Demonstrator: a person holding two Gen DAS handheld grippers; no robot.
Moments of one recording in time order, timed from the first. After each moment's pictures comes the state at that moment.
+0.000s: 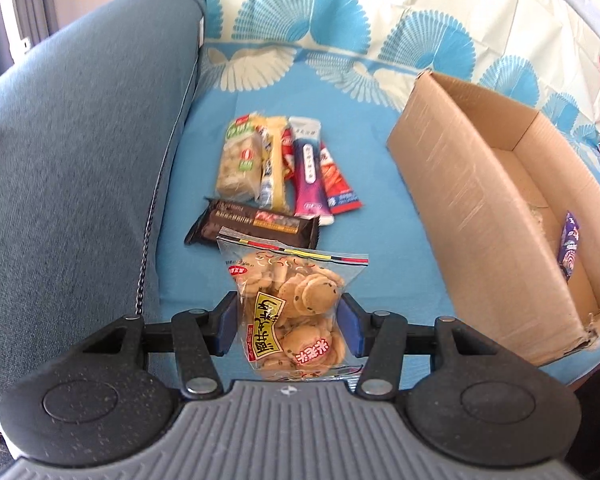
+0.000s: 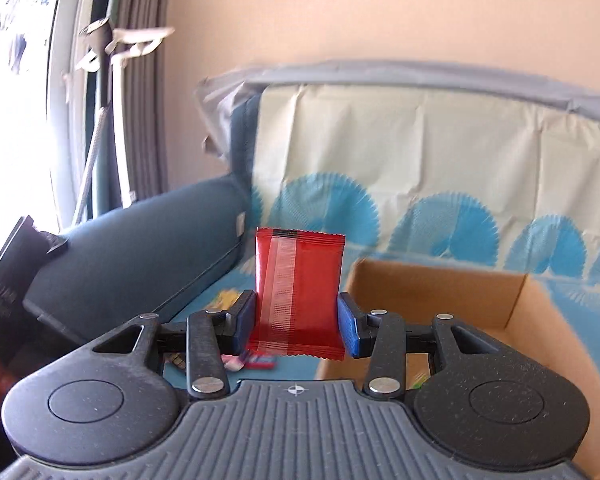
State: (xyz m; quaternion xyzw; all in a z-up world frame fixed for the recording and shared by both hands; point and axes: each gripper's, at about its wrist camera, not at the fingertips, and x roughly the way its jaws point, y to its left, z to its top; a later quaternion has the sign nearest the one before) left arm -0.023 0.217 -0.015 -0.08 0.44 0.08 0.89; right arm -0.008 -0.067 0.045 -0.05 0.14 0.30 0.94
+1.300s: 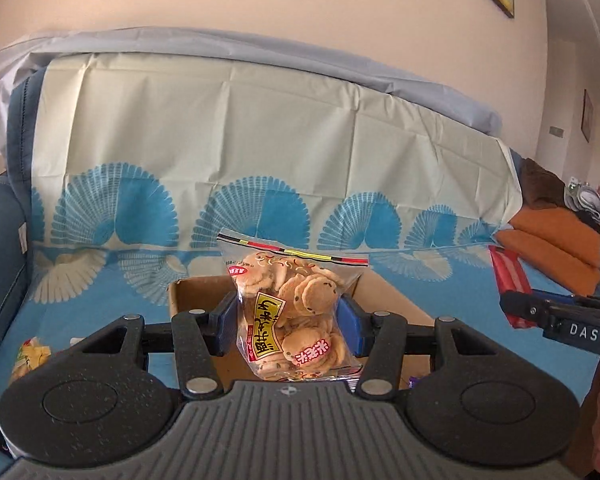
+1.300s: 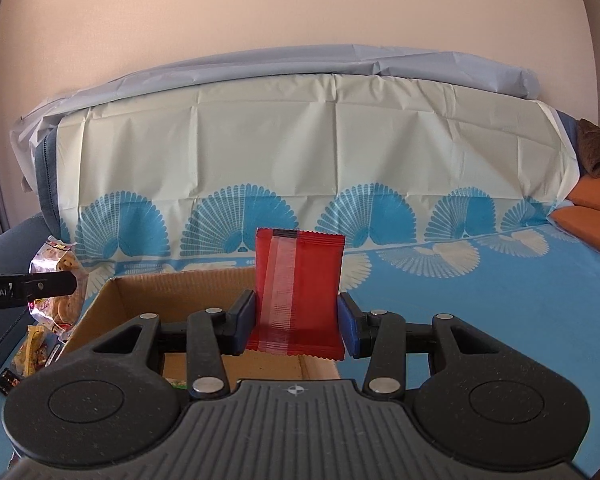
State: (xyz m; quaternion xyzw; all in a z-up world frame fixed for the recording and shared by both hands) left arm 0.070 0.017 0.048 -0.05 0.19 -0.04 0.98; right arm 0.064 -0.236 0.032 0.03 0.17 0.09 0.98
